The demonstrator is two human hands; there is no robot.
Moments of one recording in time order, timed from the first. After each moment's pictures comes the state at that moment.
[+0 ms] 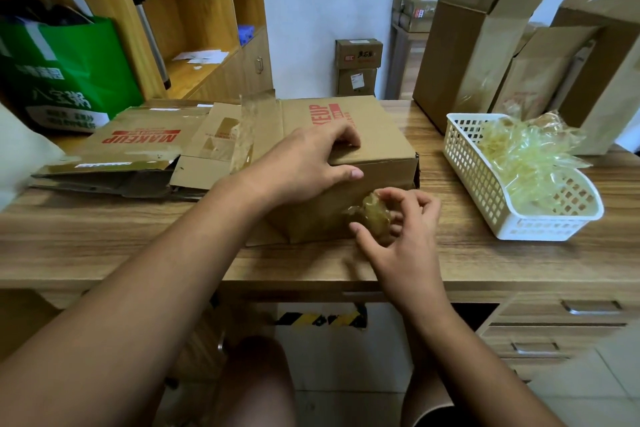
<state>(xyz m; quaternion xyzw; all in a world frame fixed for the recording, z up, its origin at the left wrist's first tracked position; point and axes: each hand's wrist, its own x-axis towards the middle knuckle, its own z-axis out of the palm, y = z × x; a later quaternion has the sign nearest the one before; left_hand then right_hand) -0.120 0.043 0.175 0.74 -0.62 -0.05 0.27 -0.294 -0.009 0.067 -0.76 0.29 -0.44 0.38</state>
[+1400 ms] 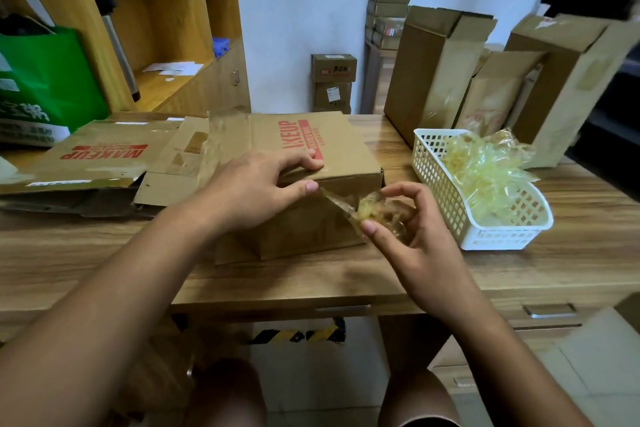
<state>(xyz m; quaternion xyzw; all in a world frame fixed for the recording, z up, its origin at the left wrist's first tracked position) -0.109 0.060 0.170 0.77 -0.60 -0.03 0.24 -0.342 -0.034 0.106 -0.78 0.21 -0.39 0.44</state>
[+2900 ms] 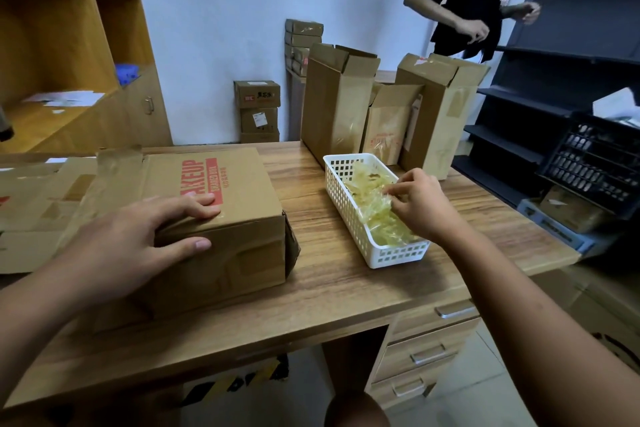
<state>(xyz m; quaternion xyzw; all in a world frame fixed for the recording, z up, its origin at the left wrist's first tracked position) -0.080 0.058 0.146 0.70 -0.65 -0.03 0.28 -0.420 -0.203 0.144 -0.84 0.47 -0.24 0.09</state>
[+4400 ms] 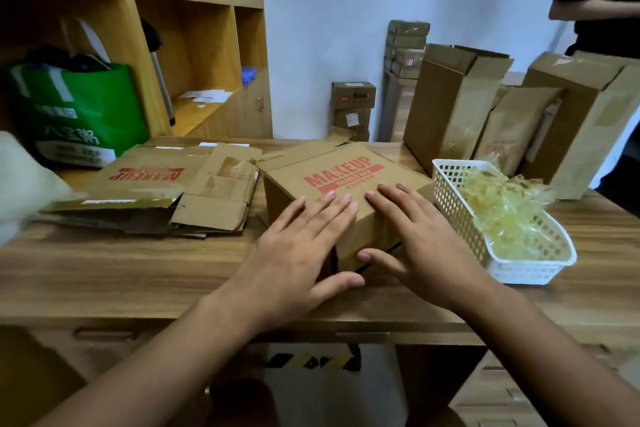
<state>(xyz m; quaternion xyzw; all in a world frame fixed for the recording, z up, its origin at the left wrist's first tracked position) -0.147 0.099 0.127 0.68 -0.69 0.20 0.15 -0.317 -0.073 0.129 -0.96 0.20 -0.21 0.00</state>
